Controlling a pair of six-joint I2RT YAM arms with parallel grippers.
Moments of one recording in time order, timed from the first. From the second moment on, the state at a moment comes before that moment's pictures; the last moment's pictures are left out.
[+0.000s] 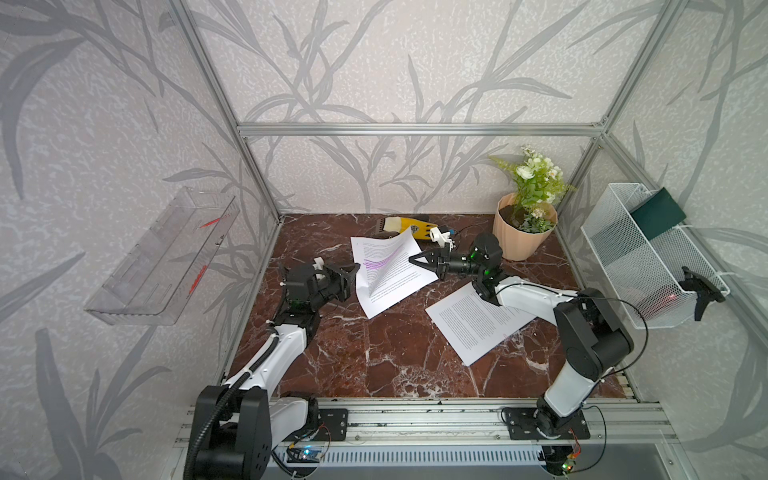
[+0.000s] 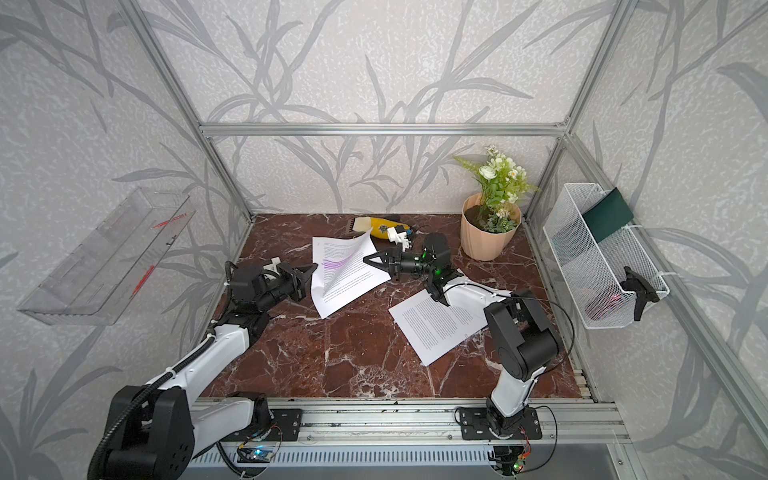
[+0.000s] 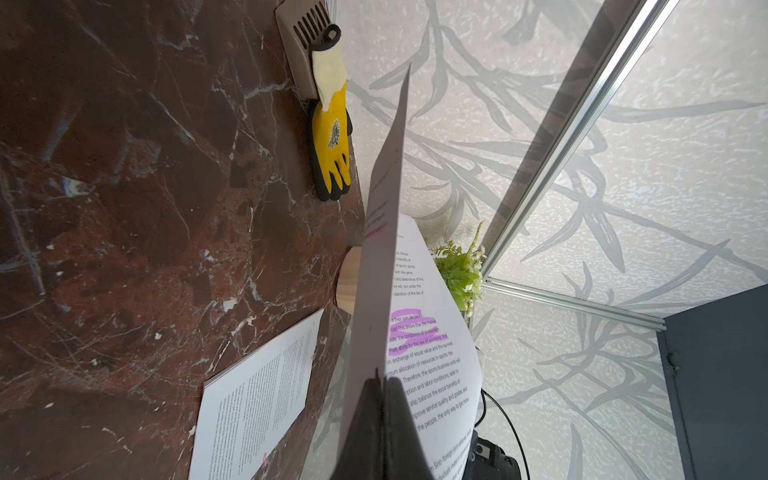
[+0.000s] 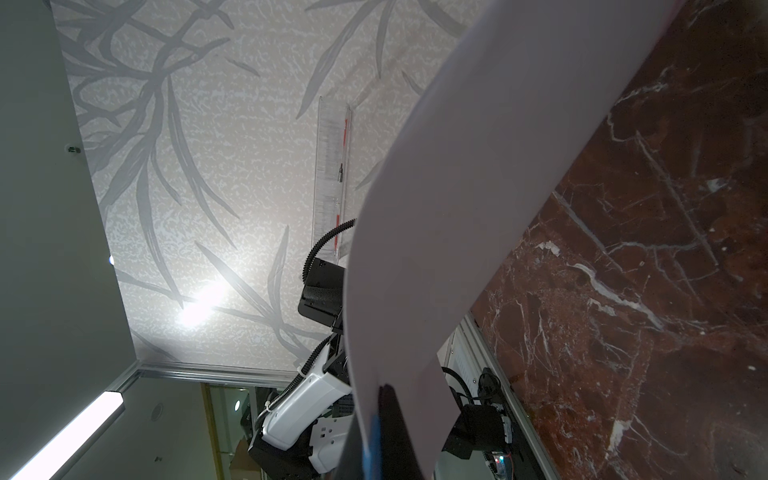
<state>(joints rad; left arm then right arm) -0.06 1.14 0.55 0.32 0.54 -1.53 0.49 1.73 1.01 0.77 -1.00 1.50</state>
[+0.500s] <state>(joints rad) -0.06 1.13 0.75 0.12 0.59 -1.27 0.44 1.65 0.96 0.45 -1.08 1.26</state>
